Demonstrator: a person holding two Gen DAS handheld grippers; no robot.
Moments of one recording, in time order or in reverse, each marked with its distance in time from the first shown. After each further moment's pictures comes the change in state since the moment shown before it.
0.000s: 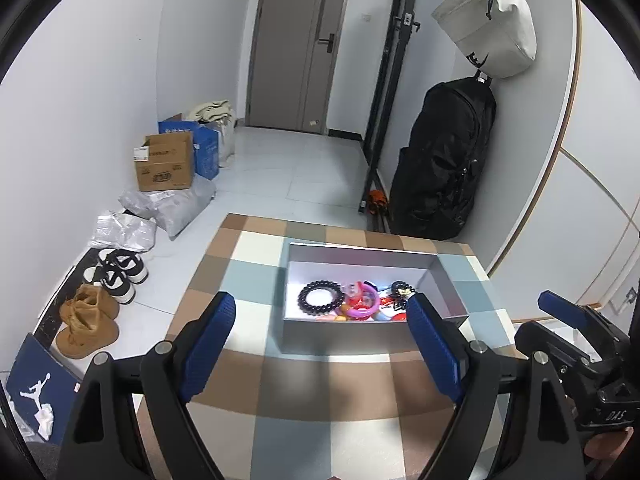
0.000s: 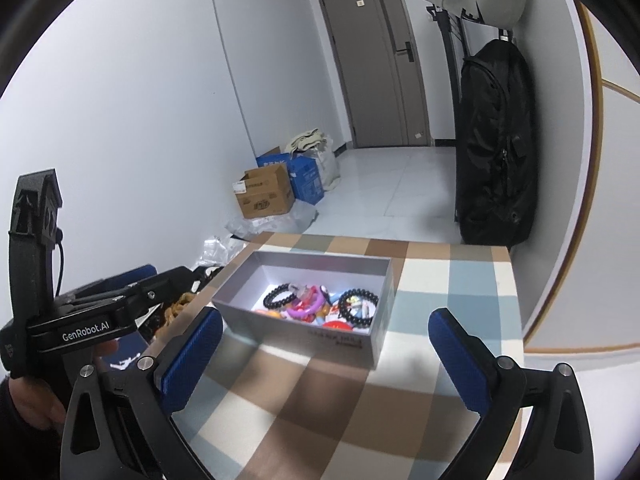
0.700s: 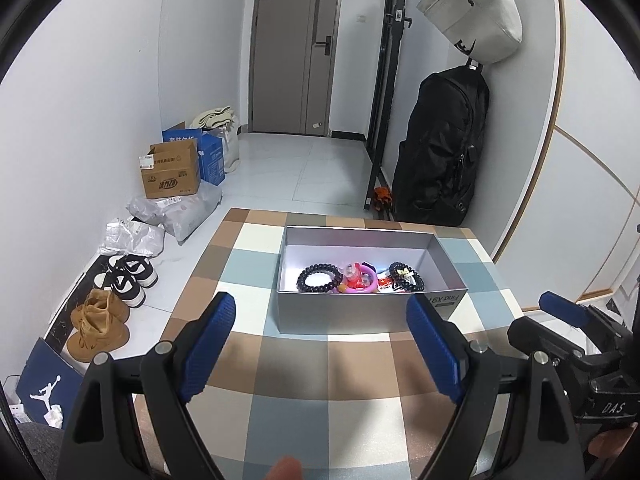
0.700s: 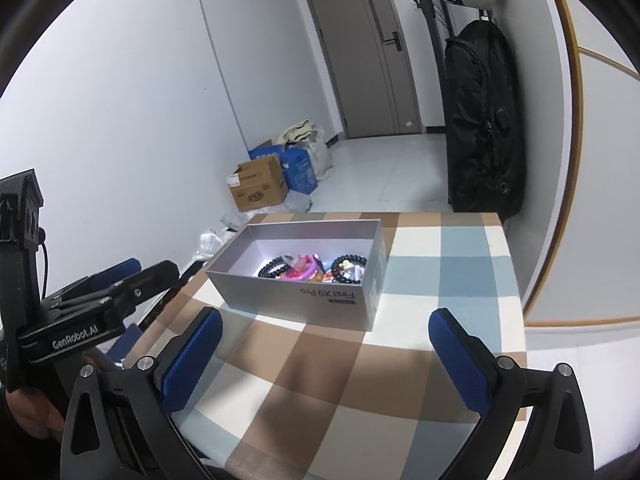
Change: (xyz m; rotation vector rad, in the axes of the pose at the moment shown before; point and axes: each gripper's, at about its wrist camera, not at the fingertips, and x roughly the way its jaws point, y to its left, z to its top) left arm -0.008 -0.014 -0.022 0.053 -0.018 0.037; right arm -0.004 -0.010 -0.026 0.052 0.019 -0.022
